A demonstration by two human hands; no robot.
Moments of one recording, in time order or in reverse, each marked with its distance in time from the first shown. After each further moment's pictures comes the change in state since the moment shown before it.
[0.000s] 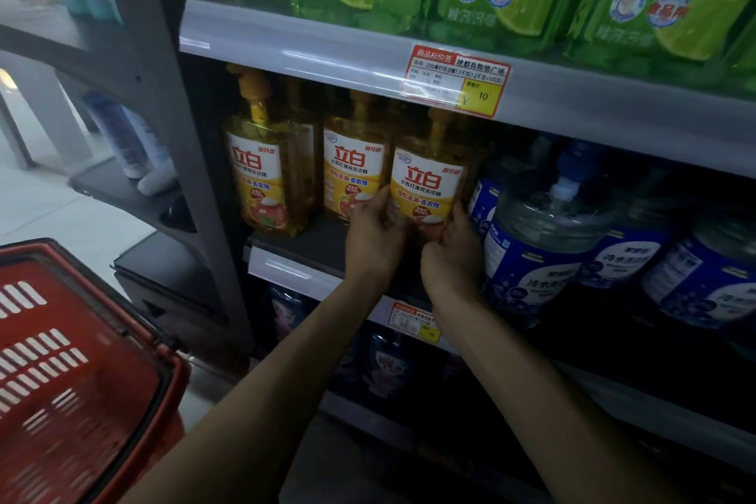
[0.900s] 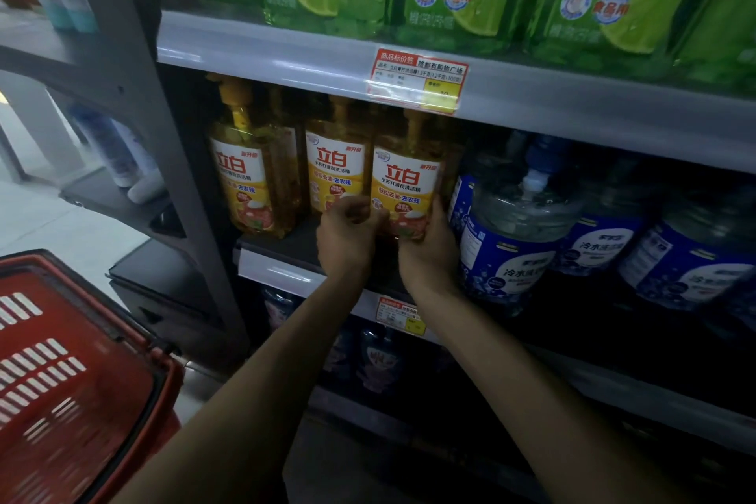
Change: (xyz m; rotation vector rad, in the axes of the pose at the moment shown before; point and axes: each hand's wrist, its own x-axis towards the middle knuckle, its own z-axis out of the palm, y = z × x) left_hand 0.002 -0.004 -0.003 0.061 0.232 -0.116; right_hand 0.007 0.009 -0.002 -0.108 -0.044 -0.084
